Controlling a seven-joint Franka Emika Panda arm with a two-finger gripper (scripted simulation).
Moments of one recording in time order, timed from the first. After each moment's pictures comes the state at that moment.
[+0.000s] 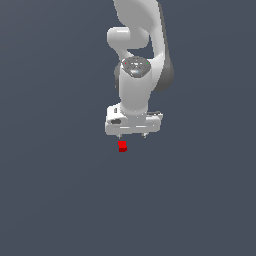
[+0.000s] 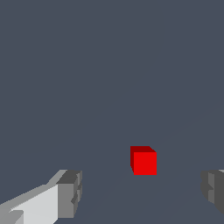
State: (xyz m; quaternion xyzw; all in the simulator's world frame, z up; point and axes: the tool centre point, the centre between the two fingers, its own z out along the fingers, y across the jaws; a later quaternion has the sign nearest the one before) arm 0.000 0.017 0.174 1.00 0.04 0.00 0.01
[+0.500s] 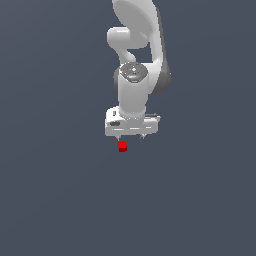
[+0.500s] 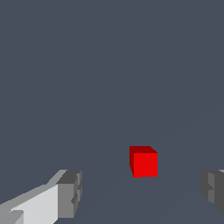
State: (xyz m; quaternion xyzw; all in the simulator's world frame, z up) arm -0.005 0.012 0.158 1.00 0.04 0.00 0.00
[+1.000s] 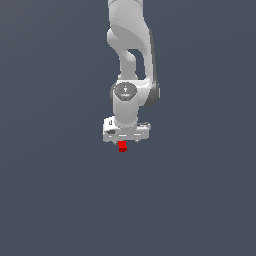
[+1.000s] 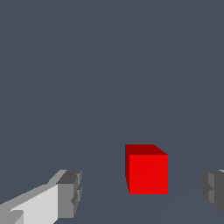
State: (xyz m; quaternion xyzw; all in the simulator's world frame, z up) arm -0.025 -0.009 0.088 1.00 0.04 0.00 0.00
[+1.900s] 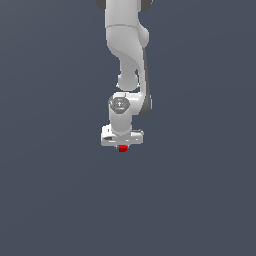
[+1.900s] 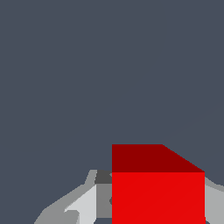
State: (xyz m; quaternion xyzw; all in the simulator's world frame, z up) arm -0.042 -0.029 0.021 1.00 0.04 0.00 0.00
